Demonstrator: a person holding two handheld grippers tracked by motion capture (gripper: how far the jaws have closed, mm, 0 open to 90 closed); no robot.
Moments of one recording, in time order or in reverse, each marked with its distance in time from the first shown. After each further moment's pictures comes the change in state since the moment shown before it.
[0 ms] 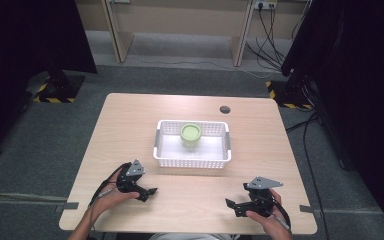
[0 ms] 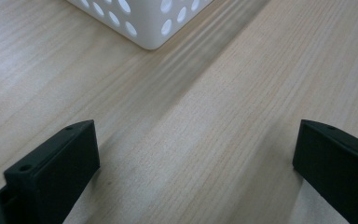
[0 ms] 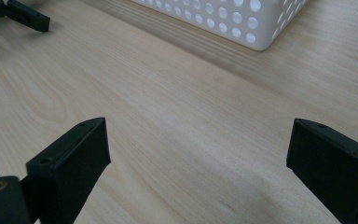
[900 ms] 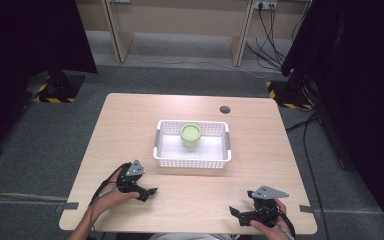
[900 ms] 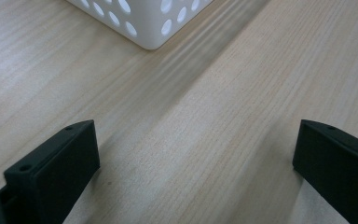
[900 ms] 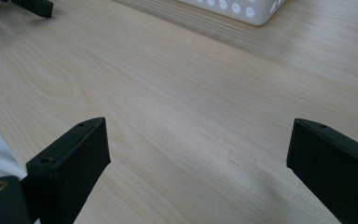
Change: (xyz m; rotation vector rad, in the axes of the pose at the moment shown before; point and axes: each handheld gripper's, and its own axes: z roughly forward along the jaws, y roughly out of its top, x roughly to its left) left arm 0.000 0.000 0.000 0.000 0.000 0.000; right arm 0.005 -0.025 -0.012 -0.013 -0.011 0.014
